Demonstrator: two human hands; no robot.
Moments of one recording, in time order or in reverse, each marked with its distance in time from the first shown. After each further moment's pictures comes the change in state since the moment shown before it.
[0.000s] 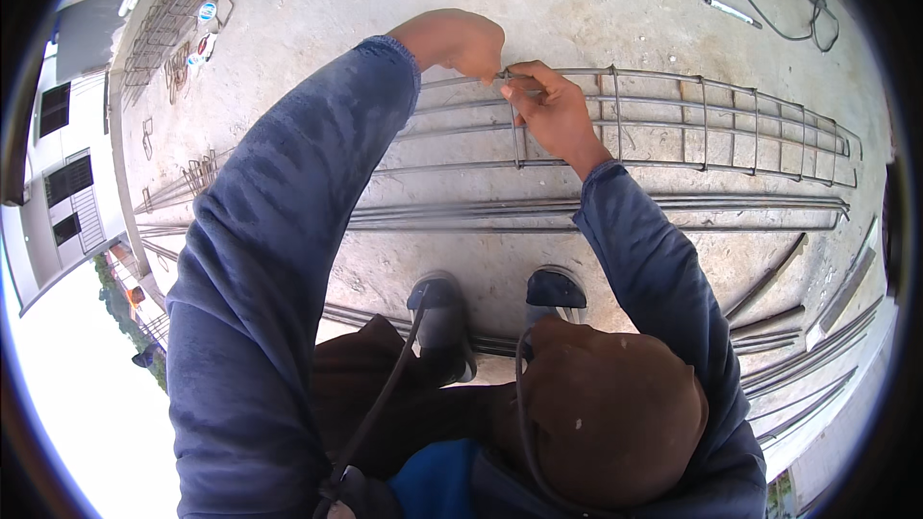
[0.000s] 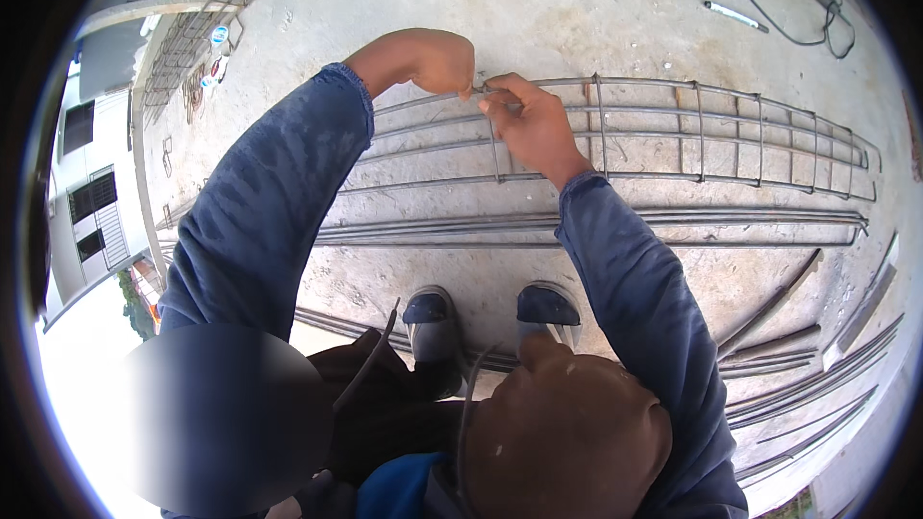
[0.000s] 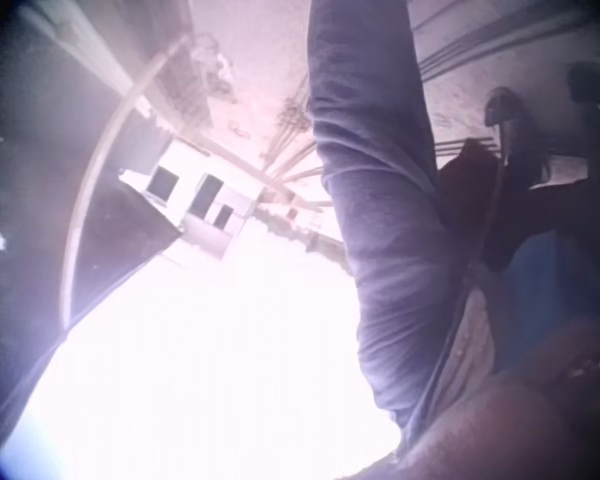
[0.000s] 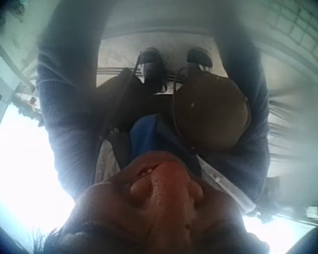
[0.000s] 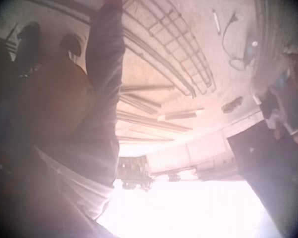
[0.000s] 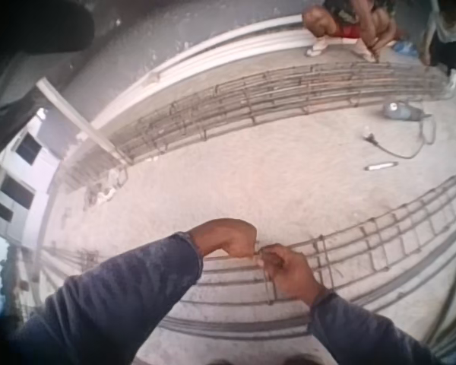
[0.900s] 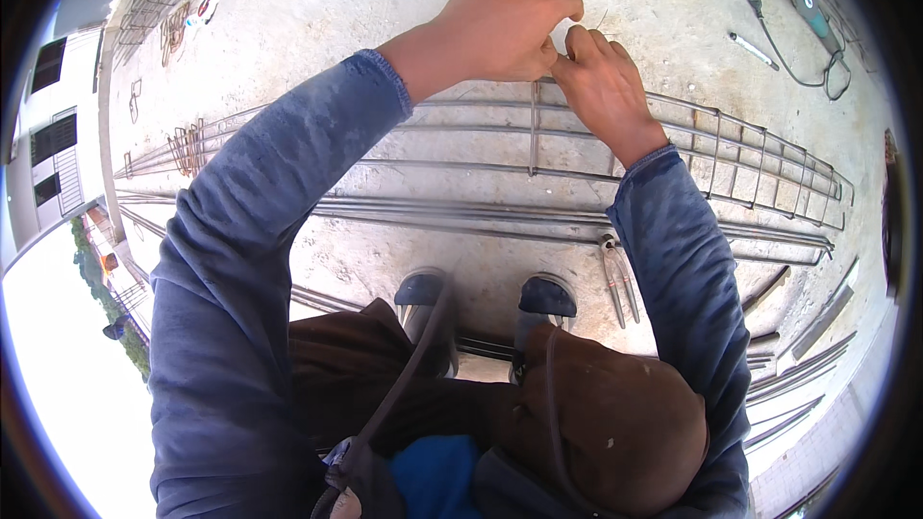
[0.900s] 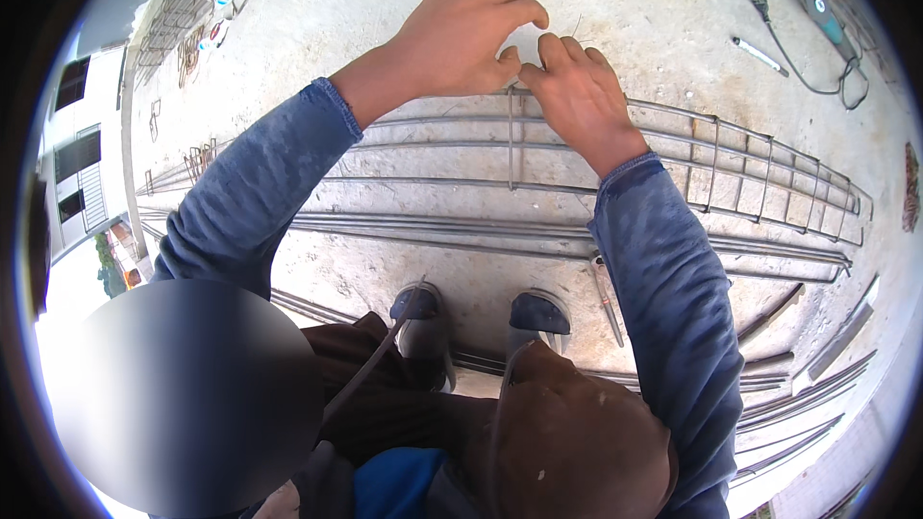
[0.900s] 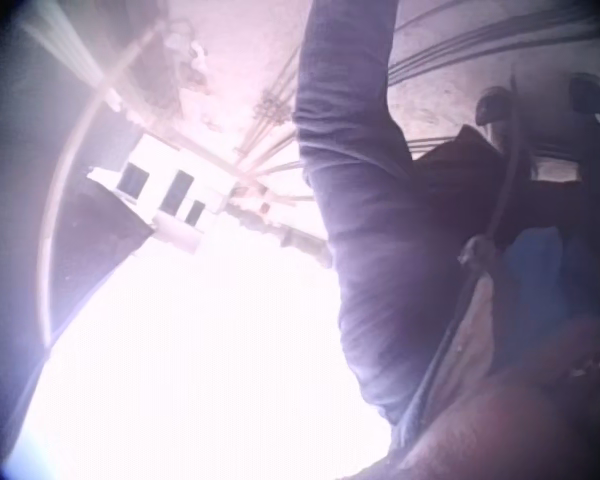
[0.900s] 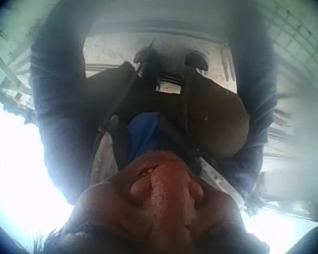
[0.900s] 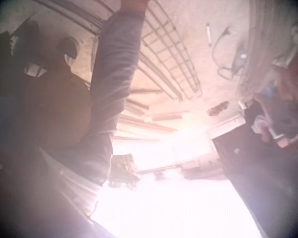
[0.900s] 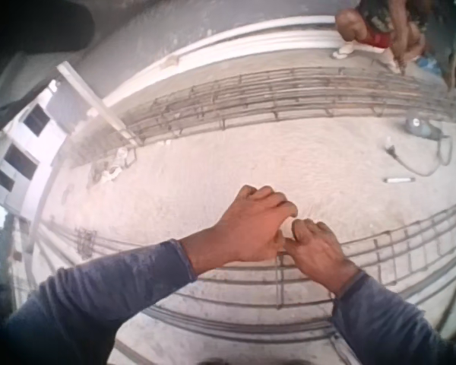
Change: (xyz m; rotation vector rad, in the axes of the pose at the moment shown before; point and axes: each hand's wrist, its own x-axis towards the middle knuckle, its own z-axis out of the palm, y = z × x) left_hand -0.037 -0.010 0.023 0.141 1.202 0.328; right_hand 0.029 -0.069 -0.034 -1.369 -0.047 -0.662
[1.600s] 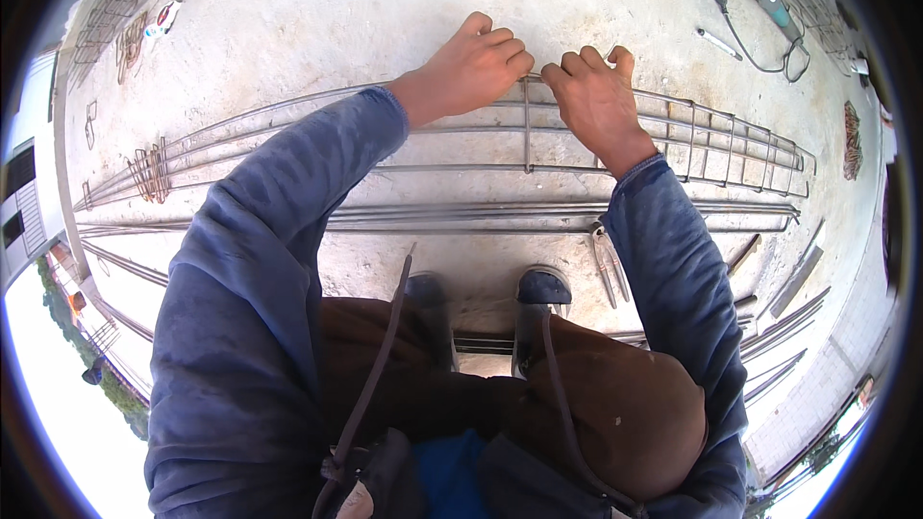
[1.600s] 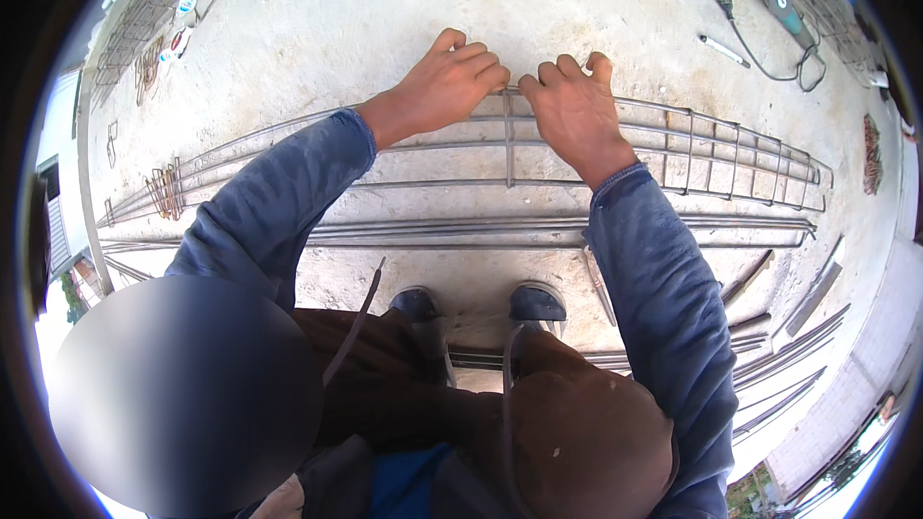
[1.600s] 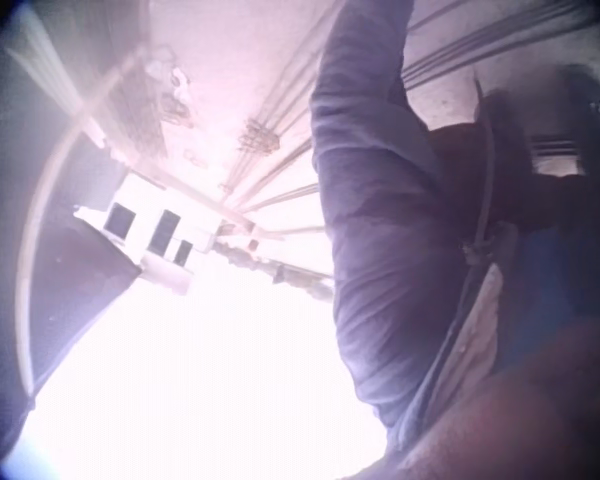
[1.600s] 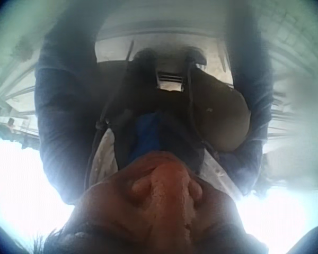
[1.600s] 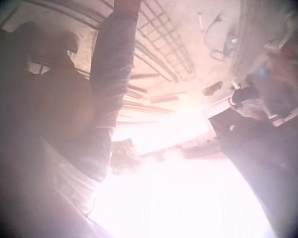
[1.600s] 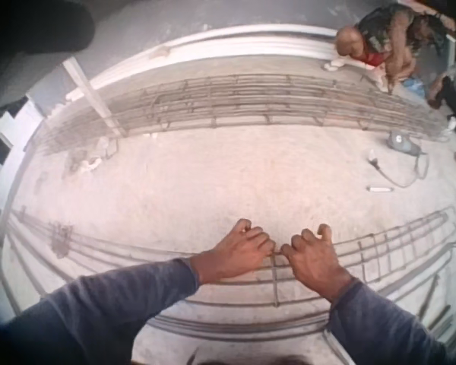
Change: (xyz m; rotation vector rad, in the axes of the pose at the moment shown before) left_hand -0.070 -0.012 0.078 -0.090 0.014 0.125; right_hand -0.006 -0.024 -0.007 -0.196 -0.141 0.068
